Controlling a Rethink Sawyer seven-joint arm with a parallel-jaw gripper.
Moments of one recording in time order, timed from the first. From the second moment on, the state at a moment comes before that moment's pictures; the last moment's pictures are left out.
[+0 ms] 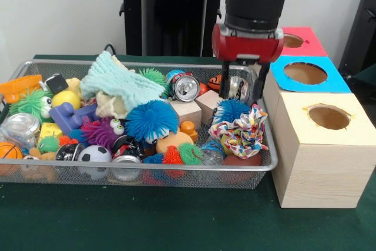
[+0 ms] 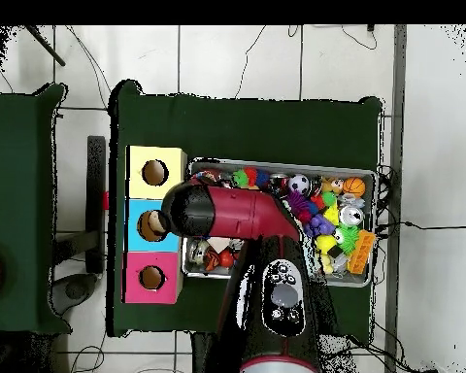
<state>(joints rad) -0.08 -0.65 -0.06 1.58 -0.01 0.48 1.57</state>
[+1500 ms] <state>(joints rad) -0.14 -0.54 -0.07 1.58 0.07 0.42 1.57</state>
